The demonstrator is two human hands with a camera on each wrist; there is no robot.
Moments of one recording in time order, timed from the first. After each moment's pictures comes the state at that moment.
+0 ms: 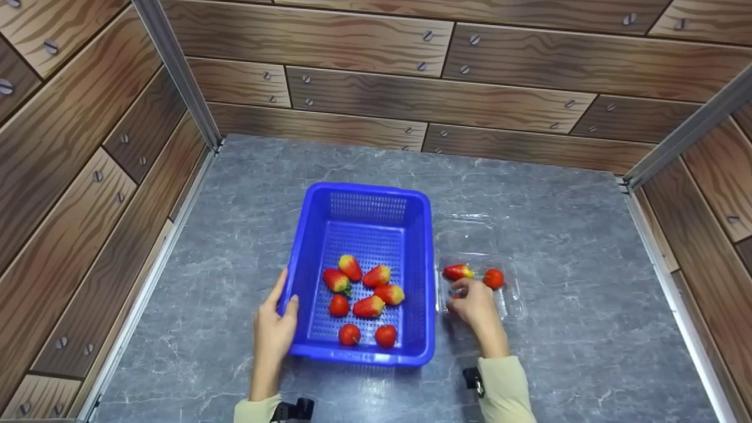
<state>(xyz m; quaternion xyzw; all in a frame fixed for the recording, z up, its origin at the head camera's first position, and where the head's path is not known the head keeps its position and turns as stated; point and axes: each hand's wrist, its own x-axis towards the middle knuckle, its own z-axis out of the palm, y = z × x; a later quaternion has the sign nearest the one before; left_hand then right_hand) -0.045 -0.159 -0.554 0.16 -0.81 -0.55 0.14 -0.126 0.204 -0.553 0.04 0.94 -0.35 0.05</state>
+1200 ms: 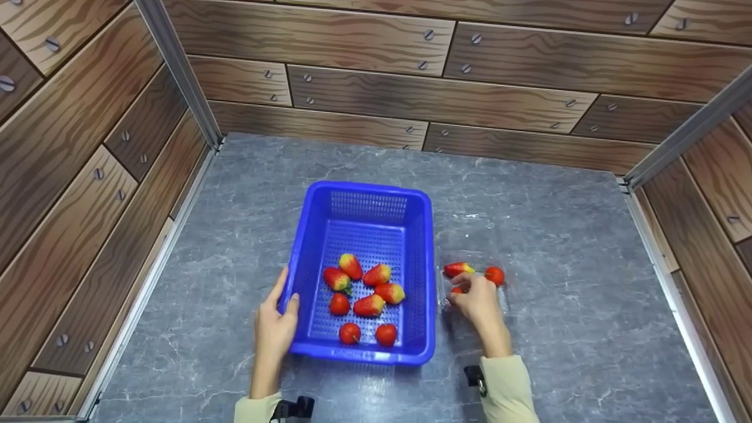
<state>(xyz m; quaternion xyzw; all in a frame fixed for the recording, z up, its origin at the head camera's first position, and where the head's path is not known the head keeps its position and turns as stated) -0.045 -0.159 -0.555 0.15 -0.82 -0.54 0.14 -0.128 0.201 -0.542 0.03 0.93 -0.35 0.02</state>
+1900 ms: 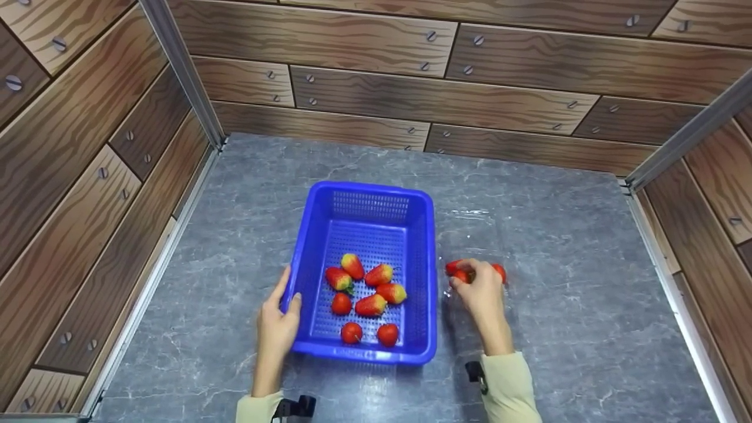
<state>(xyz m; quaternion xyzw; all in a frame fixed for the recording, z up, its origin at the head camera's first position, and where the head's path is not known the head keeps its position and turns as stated) -0.044 -0.158 -0.555 0.15 -0.81 -0.56 0.15 -0.131 0.194 -0.527 0.01 0.93 -0.36 -0.10</state>
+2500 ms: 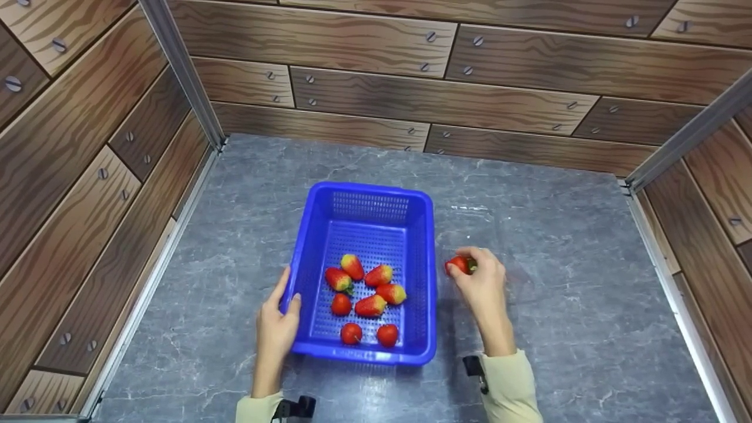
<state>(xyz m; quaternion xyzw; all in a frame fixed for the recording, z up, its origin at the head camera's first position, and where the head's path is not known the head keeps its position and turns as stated) -0.045 -0.159 -0.553 0.15 -0.81 -0.55 0.13 -0.130 0.180 -0.492 -0.02 0.90 -0.39 -0.18</state>
